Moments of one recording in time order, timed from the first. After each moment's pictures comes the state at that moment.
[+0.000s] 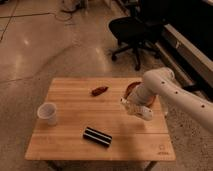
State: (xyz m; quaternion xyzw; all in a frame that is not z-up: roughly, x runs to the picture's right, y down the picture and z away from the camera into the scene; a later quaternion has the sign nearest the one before) arm 0.135 0.081 0.748 -0.26 -0.21 0.09 0.94
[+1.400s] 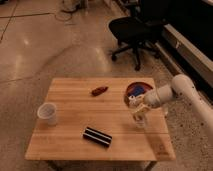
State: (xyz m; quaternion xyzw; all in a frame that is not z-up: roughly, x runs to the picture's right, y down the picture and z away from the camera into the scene) arm 0.154 0.091 0.763 -0.33 -0.41 0.22 0.82
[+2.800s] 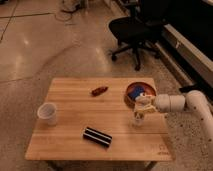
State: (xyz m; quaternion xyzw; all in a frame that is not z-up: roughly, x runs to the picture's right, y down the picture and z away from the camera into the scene) arm 0.188 0.071 0.762 -0.20 -0.52 0.32 0.77
